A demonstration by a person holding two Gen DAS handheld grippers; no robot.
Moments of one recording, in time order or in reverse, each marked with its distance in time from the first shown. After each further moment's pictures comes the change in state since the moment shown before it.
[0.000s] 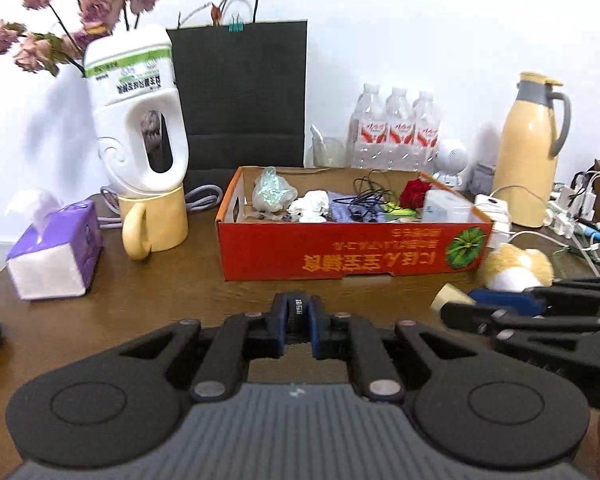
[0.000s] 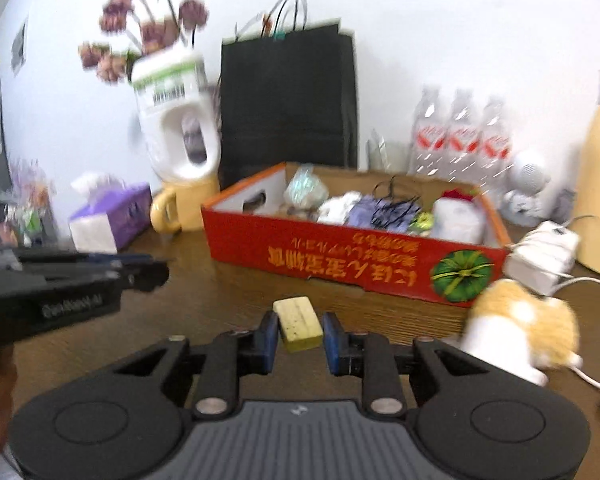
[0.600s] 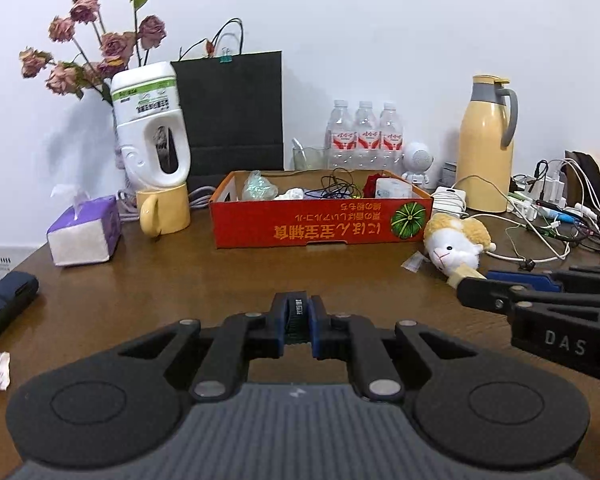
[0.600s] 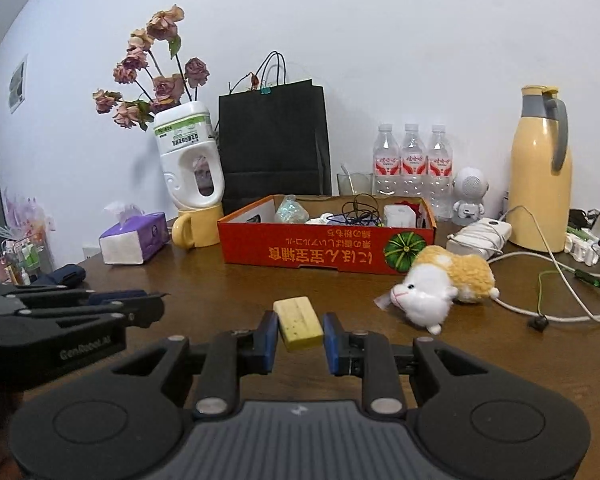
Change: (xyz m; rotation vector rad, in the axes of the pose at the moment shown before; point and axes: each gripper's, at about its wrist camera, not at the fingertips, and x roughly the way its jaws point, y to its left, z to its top) left arm -0.096 -0.040 -0.057 0.028 -0.065 0.020; right arm -0.117 0.016 -0.063 0.051 -0.126 -0.052
